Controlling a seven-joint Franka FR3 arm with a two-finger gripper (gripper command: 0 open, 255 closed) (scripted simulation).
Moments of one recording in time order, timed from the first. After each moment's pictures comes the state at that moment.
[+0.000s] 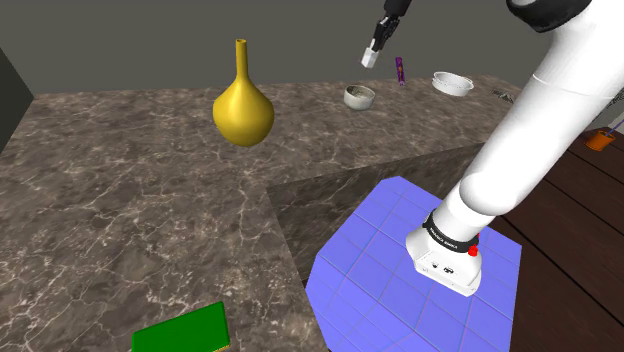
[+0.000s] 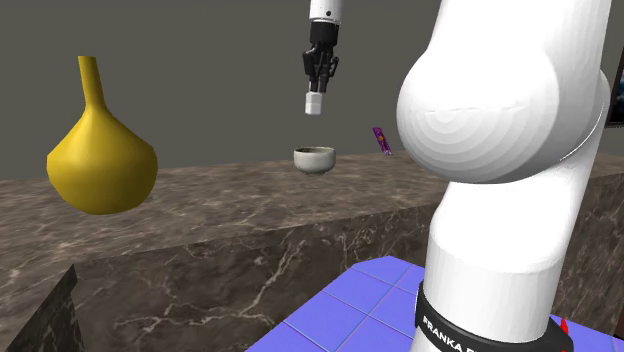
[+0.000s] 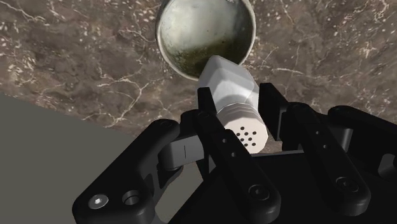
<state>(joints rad) -0.15 0.08 -0.51 -1.73 0.13 1.91 -0.72</state>
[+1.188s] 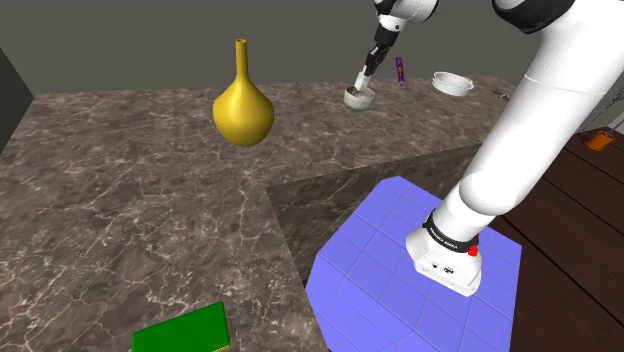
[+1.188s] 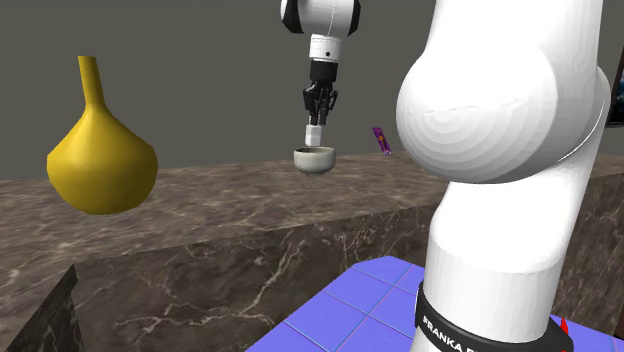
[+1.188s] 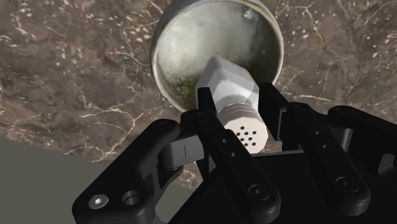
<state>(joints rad) -0.16 0.14 -0.50 -1.90 0.17 2.14 -0.77</state>
